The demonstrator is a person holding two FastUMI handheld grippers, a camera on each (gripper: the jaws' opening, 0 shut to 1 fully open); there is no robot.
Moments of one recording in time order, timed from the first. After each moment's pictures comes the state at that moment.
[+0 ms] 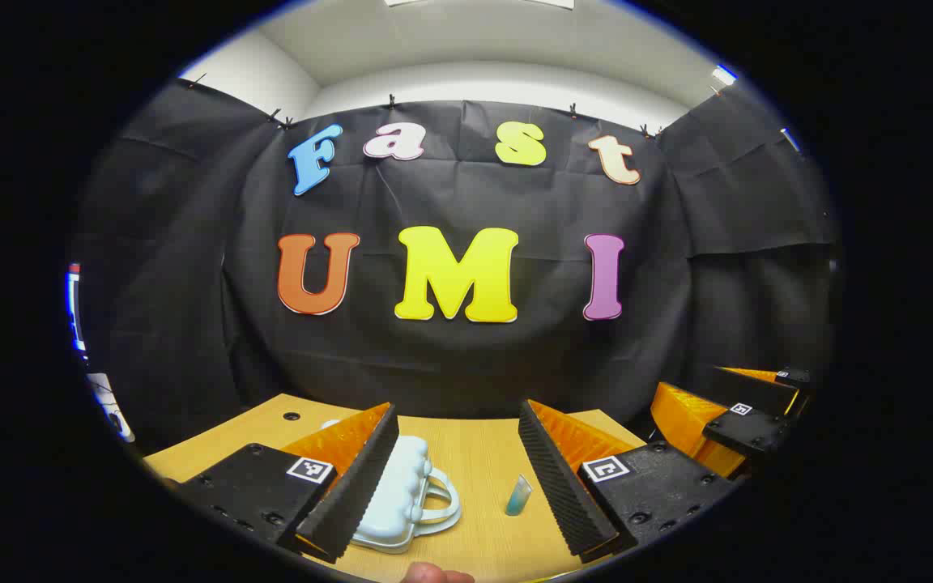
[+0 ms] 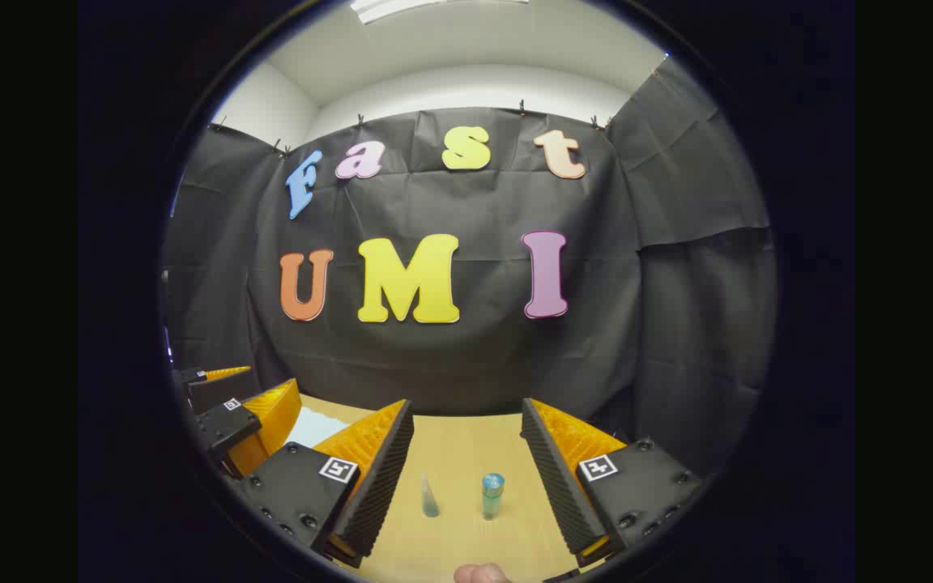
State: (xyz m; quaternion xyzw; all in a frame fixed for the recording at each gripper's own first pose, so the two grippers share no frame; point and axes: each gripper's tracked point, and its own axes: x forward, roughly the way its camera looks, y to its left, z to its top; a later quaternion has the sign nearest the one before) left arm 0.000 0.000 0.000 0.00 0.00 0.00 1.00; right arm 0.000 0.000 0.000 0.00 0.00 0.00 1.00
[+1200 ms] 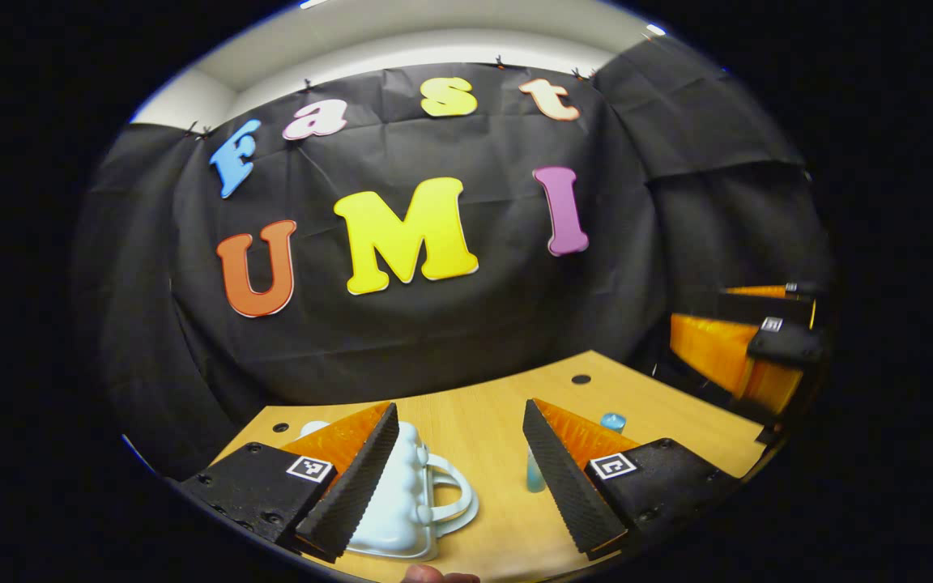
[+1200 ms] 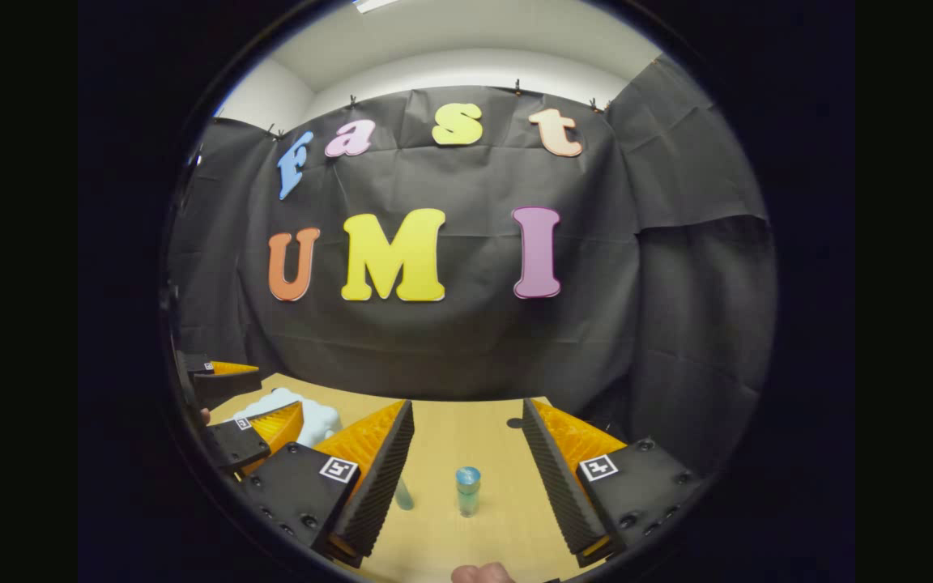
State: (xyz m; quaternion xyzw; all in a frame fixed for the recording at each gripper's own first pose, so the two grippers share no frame) left arm 0.048 -0.015 -0.068 0.15 0.08 -0.08 0.98; right arm 0.031 -0.048 -0.031 -0.01 0.03 -0.02 1.00
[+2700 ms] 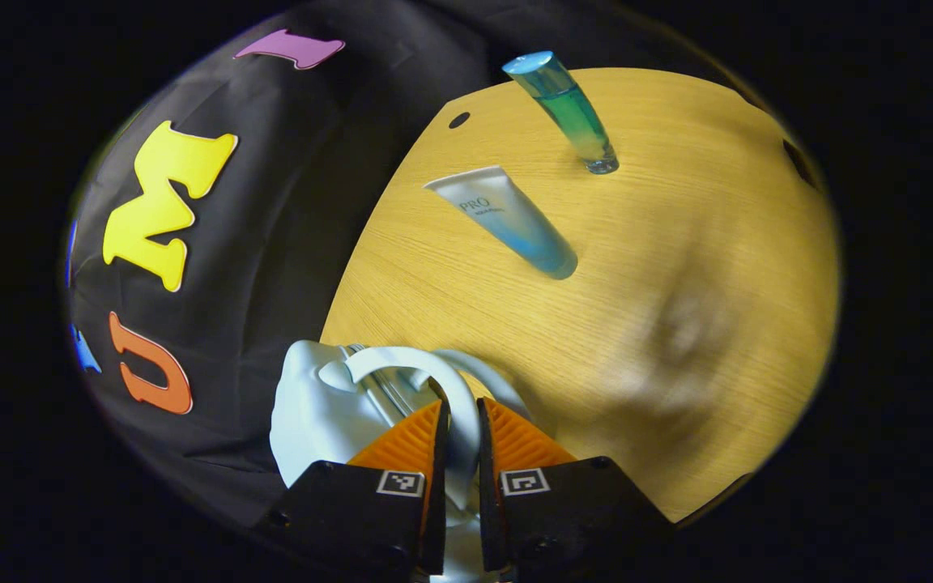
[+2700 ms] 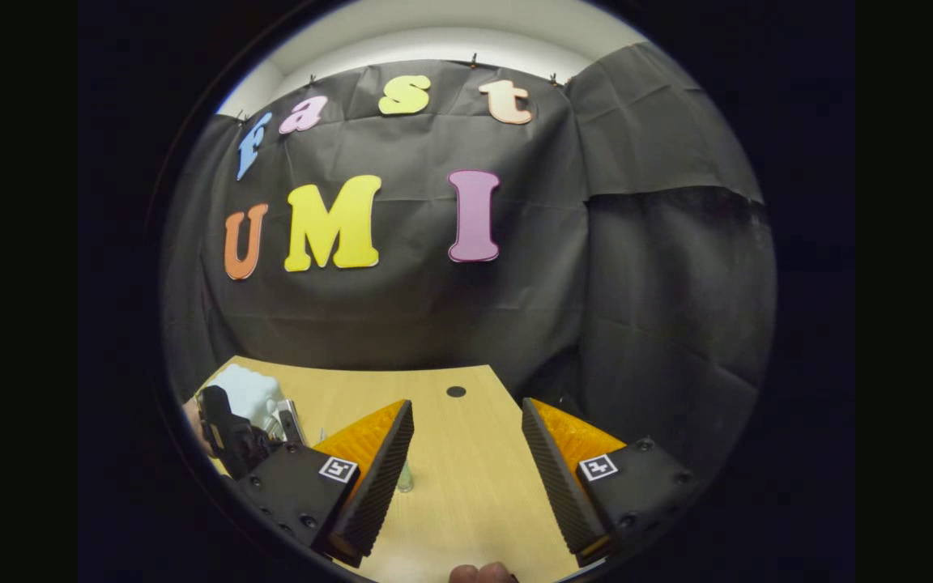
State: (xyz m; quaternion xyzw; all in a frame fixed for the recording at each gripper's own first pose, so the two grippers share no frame) left arm 0.103 0.031 -0.277 0.50 0.35 -0.19 0.77; right arm 0.026 -0.127 -0.068 0.00 0.08 -0.11 0.99
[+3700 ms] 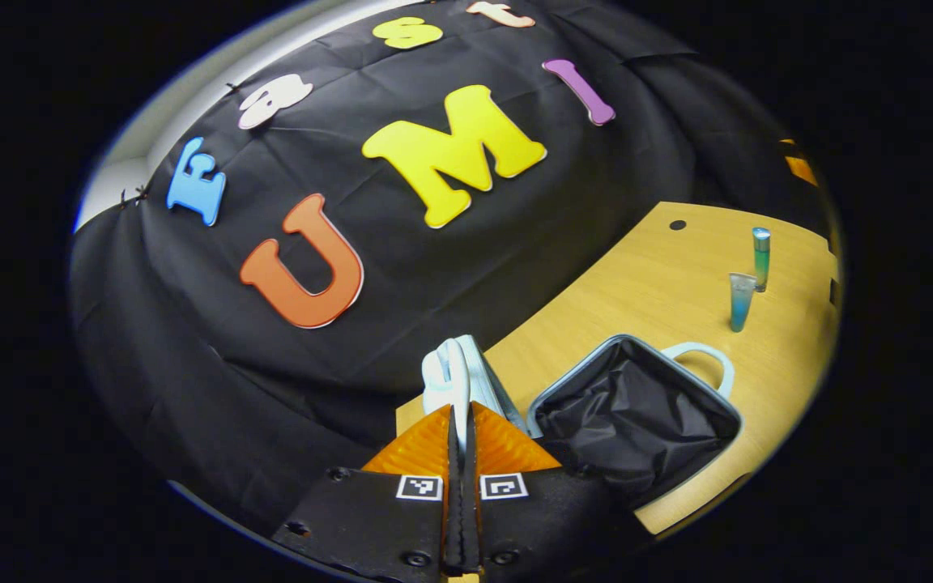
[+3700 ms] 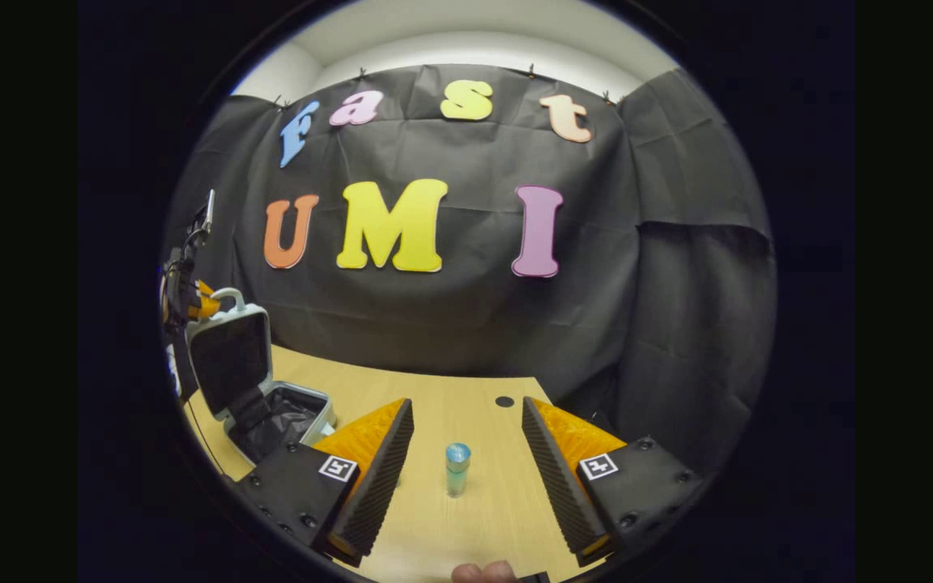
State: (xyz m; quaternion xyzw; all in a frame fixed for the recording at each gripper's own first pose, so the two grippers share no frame) left arm 0.104 0.287 -0.044 0.33 0.18 -0.02 0.93; right arm 0.028 -0.025 -0.053 -0.06 0.08 -0.02 0.99
